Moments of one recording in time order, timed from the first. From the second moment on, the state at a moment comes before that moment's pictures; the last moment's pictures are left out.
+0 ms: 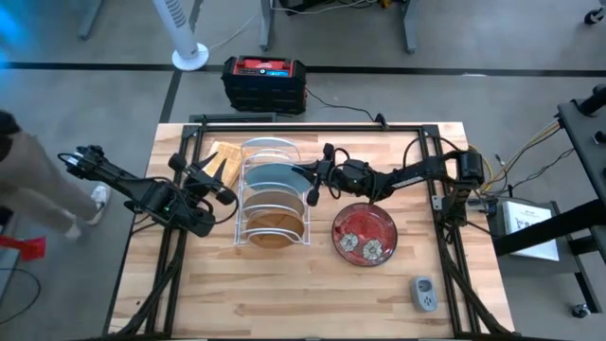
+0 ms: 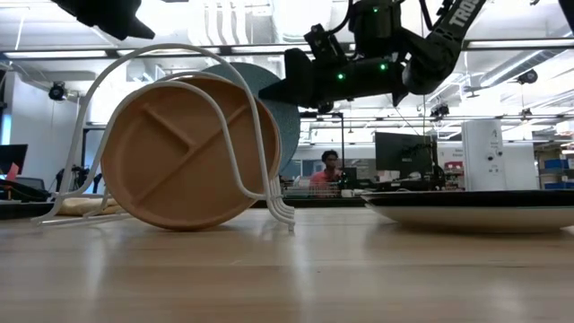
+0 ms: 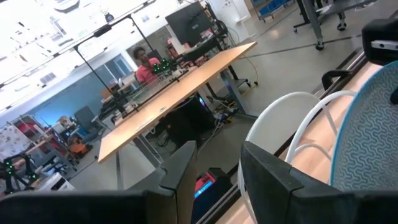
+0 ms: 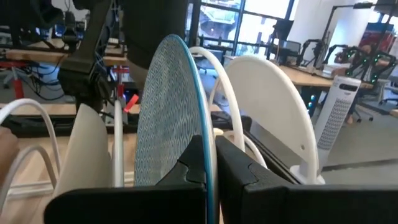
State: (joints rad) left arm -0.46 0.93 0.84 -0.93 -1.51 -0.53; right arm -0.13 1.83 0.86 0.97 0.17 -0.13
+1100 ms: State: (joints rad) left arm -0.46 0.93 0.85 -0.93 -1.51 -0.53; right arm -0.13 1.91 0.86 0.97 0.17 -0.10
